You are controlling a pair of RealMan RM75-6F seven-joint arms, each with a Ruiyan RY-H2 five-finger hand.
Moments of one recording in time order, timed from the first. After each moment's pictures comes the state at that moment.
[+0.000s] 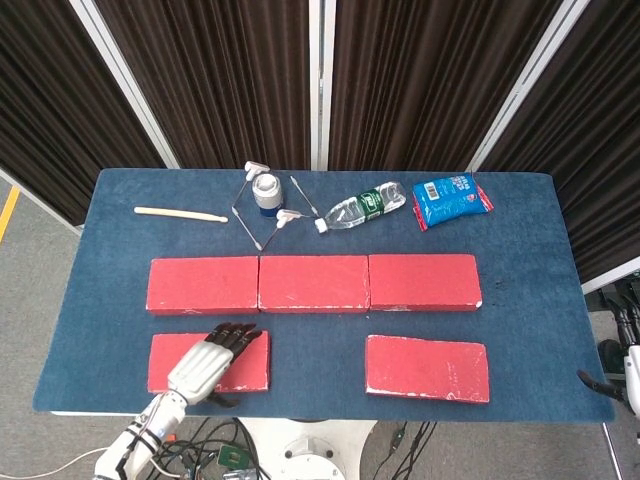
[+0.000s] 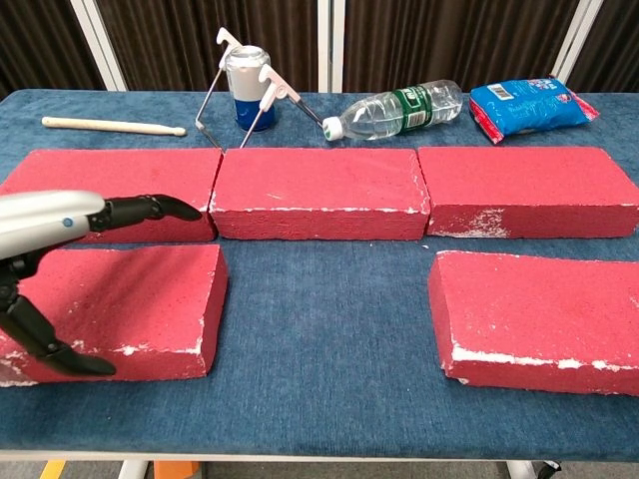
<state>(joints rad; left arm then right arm) -0.40 -1.34 -0.02 -2.08 1.24 1.00 0.51 -0.02 -1.04 0.07 -1.58 -1.44 1.50 0.12</state>
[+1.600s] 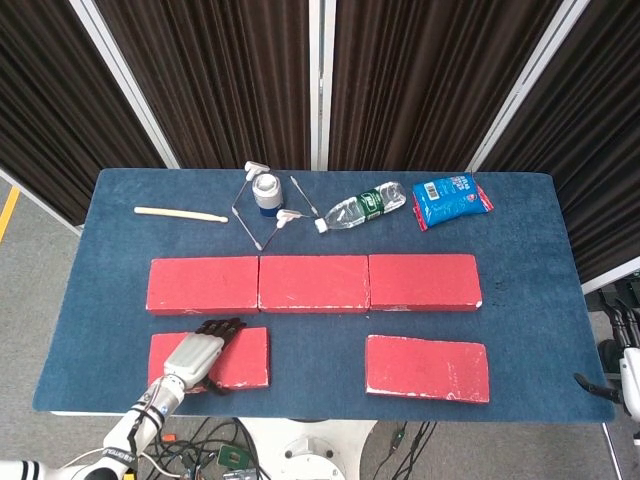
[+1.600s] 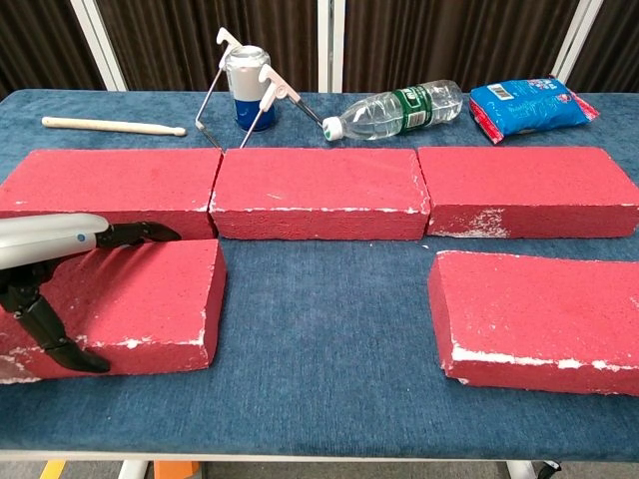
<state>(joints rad) -0.56 -1.35 0.01 -2.01 0.93 1.01 0.50 -0.01 -1.06 0.06 -1.55 -1.44 1.48 0.13</state>
